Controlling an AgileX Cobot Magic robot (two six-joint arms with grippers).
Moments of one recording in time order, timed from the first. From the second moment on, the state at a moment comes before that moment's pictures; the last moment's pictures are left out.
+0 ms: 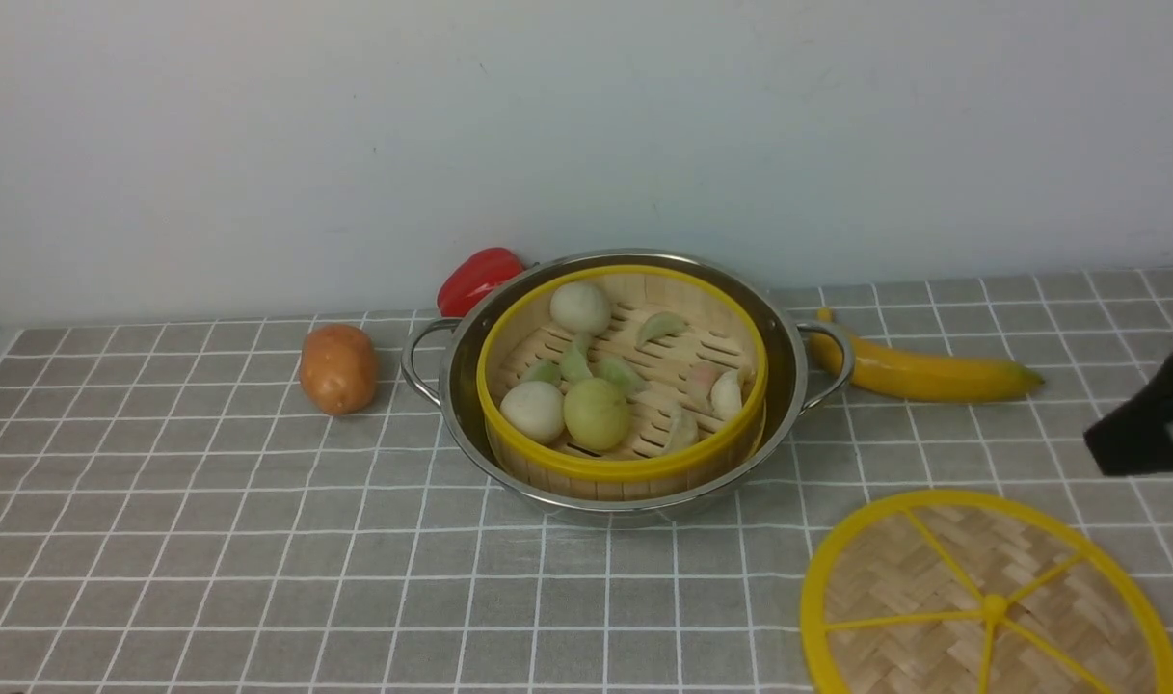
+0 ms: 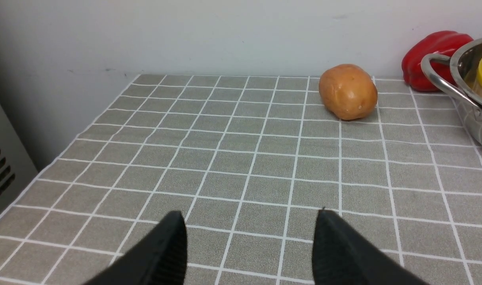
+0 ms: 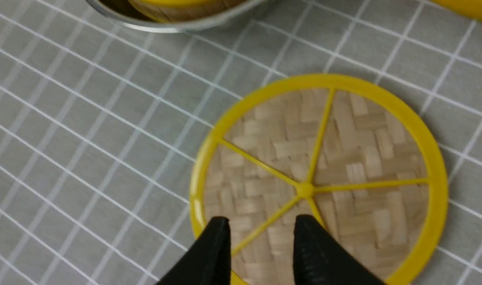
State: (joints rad) right arm 0.07 1.23 -1.08 0.40 1.23 -0.37; left arm 0.15 0.00 0.01 0.12 0.34 -0.08
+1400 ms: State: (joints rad) right arm 0.37 1.76 -1.19 0.02 1.23 -0.14; left arm 0.15 0.00 0.01 0.12 0.34 -0.08
